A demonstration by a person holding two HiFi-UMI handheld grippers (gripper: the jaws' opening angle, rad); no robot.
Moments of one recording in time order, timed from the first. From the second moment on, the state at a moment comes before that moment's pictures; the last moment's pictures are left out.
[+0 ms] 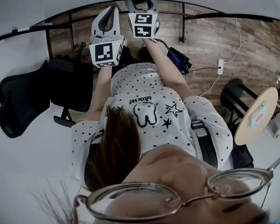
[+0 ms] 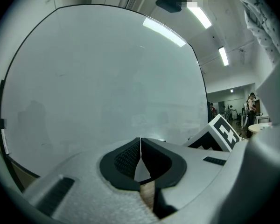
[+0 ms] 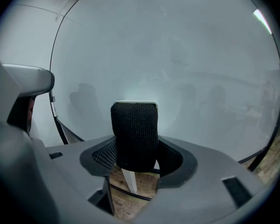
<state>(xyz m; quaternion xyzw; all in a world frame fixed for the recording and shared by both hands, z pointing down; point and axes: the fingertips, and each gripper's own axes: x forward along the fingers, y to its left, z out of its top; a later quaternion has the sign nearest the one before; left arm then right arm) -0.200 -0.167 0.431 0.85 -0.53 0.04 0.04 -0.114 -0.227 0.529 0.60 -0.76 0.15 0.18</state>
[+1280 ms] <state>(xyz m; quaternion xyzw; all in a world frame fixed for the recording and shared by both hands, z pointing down) -0.144 -0.173 0.430 0.85 -0.52 0.04 0.03 -0.053 -0.226 0.531 0.60 -0.76 0.14 0.19</state>
